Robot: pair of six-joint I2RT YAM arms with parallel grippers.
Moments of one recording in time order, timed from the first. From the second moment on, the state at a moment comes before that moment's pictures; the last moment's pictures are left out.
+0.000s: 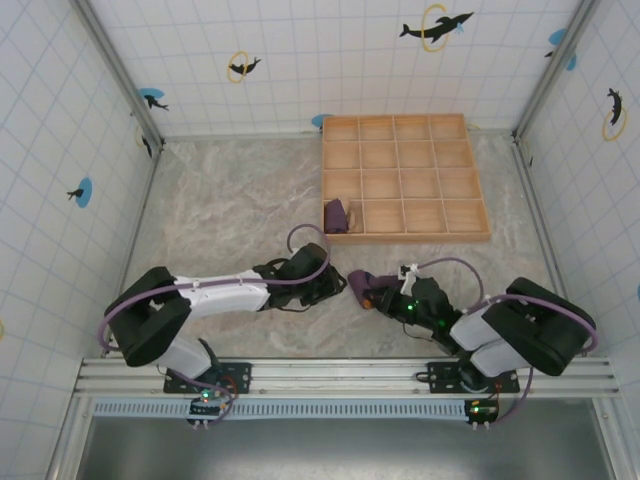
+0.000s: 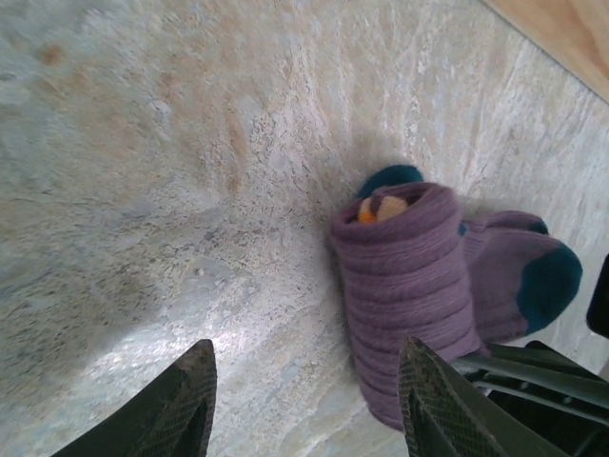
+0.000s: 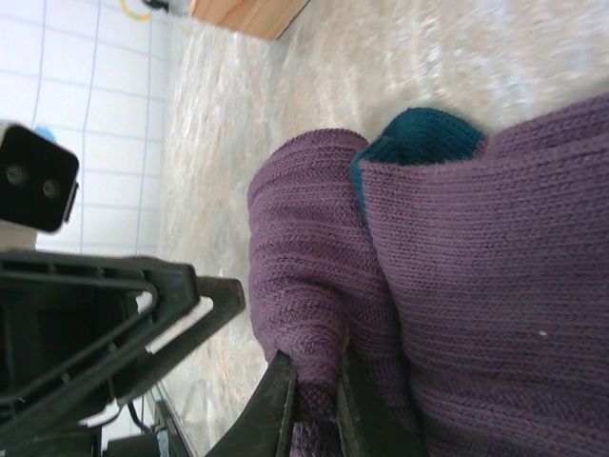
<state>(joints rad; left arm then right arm) -0.96 1.52 0.70 -0.06 0.11 -1.18 0.78 1.40 0.02 0.94 -0.19 1.19</state>
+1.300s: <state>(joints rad) -1.00 1.79 0.79 0.28 0.18 -1.04 0.78 1.14 0.04 0.50 -0.07 1.39</state>
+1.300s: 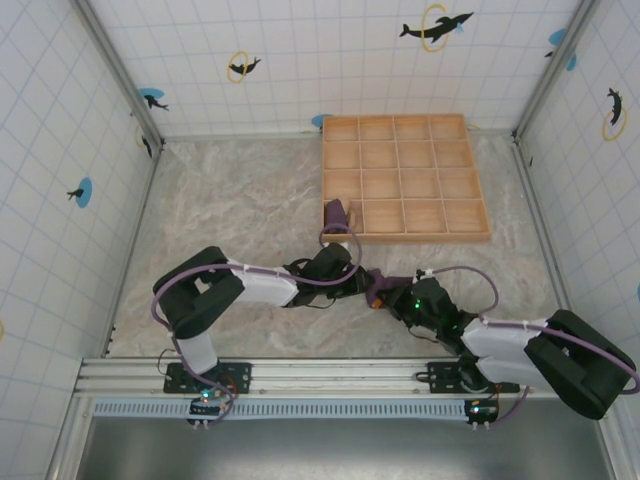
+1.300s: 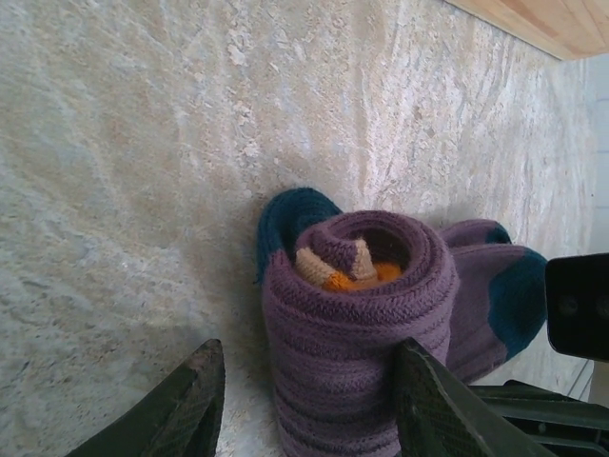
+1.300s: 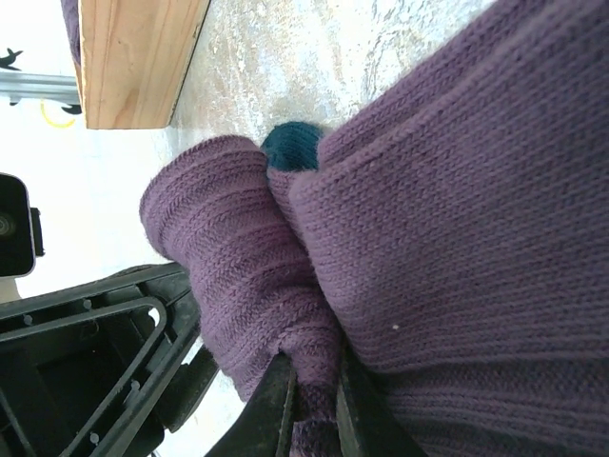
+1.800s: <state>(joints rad) -1.00 1.86 0.87 0.28 0.20 -1.01 0.74 1.09 0.04 0.46 -0.08 1.37</state>
